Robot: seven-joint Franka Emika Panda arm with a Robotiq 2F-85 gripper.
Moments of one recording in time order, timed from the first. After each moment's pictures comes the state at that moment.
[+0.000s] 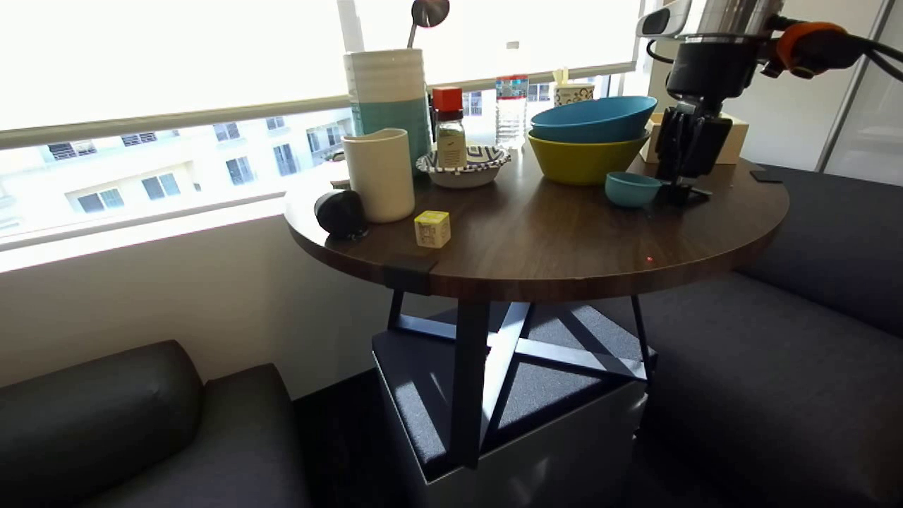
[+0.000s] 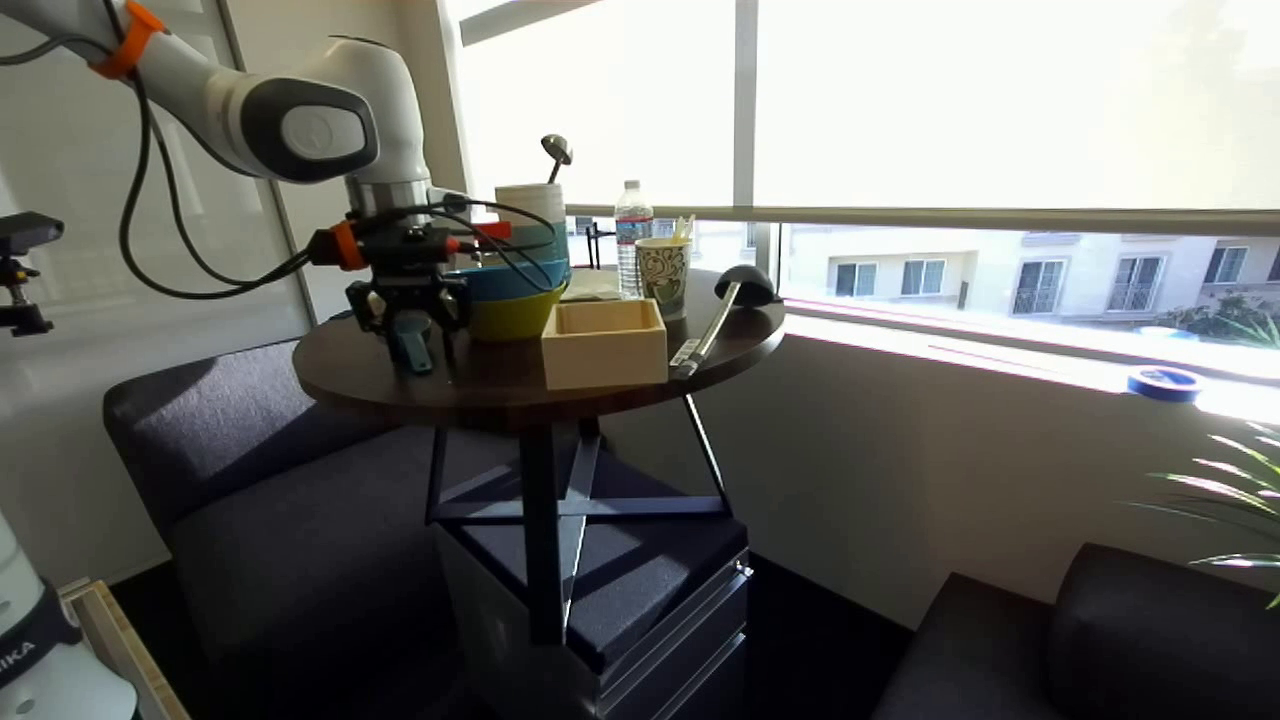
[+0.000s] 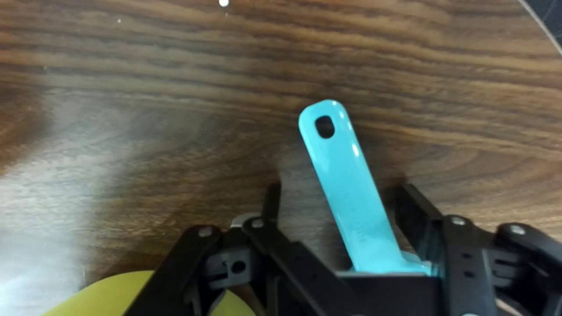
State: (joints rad) arm 0.08 -0.34 -0.12 -2.56 0.05 2.28 -0.79
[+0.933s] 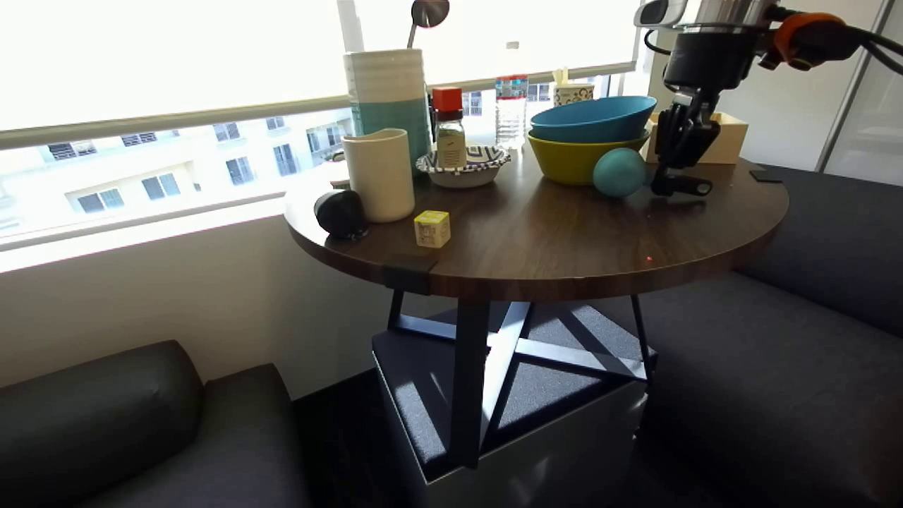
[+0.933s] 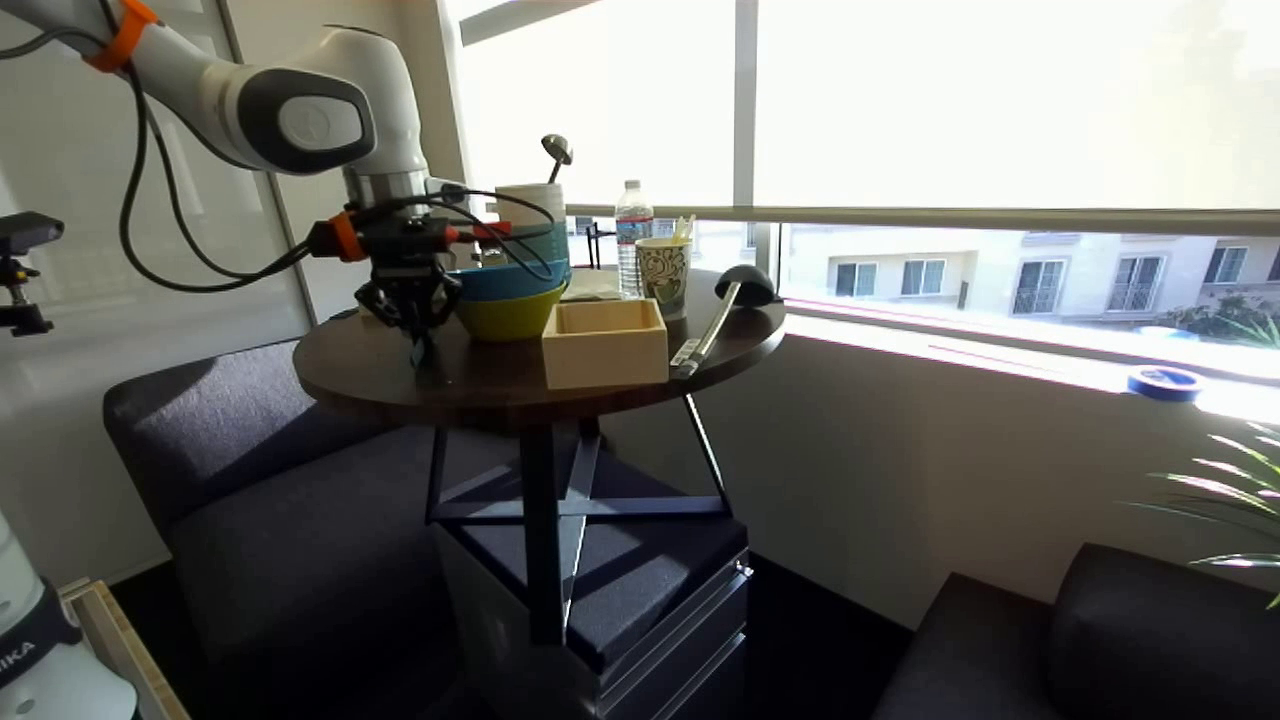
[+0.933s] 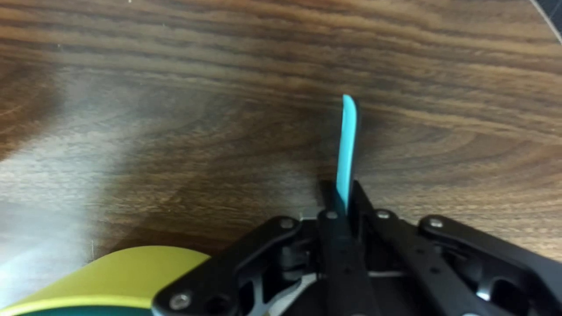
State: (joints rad) arm 0.08 -0.35 -0.11 -2.55 0.05 2.28 -0.79
